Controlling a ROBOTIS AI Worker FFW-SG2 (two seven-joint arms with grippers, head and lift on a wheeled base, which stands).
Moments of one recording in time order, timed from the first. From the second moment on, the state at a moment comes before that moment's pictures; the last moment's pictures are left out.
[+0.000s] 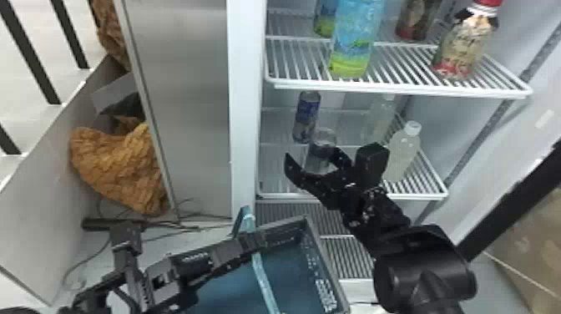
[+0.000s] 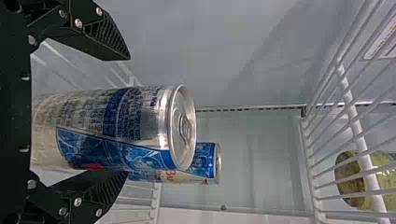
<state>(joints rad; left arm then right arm) 0.13 0.12 0.11 -1.65 1.24 1.22 -0.65 -0.07 -0.11 0.11 -1.51 -0.11 0.11 0.33</state>
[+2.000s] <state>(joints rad) 0.13 0.12 0.11 -1.65 1.23 1.22 -0.65 0.35 -0.13 -0.03 -2.11 -0.20 0.39 0.41</state>
